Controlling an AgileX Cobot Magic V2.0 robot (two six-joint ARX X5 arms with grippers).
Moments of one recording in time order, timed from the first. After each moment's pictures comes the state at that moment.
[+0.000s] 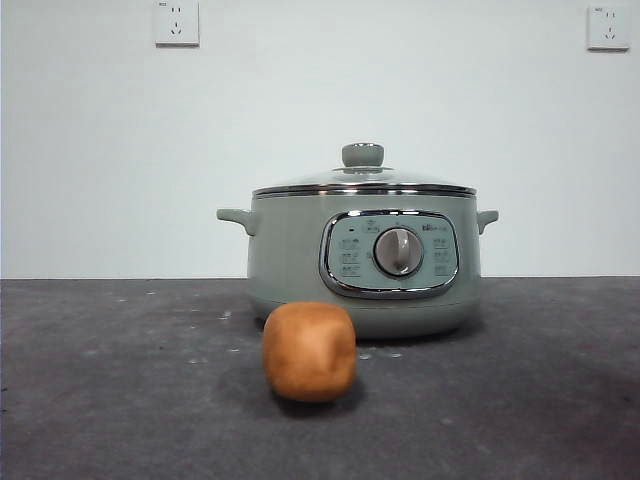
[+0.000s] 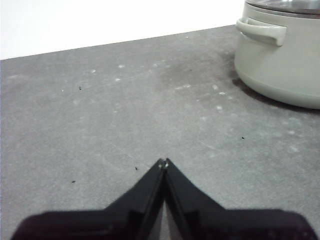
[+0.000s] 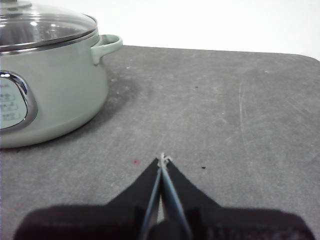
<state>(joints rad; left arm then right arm) 0.05 0.08 0.02 -0.16 0.22 0.11 -0.05 0.01 0.03 -0.19 -0.13 -0.08</state>
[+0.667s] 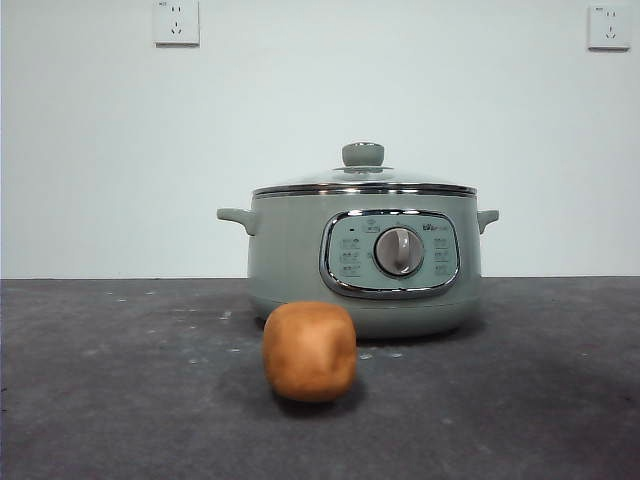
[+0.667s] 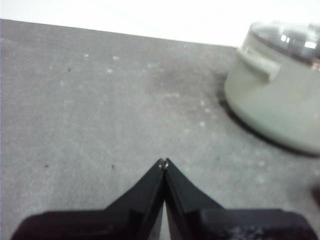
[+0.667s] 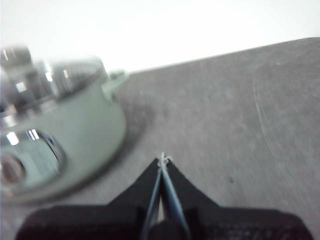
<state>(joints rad) 0.05 0.08 0.07 -0.21 0.24 -0.16 -0.05 0.01 0.08 -0.15 -0.16 0.20</state>
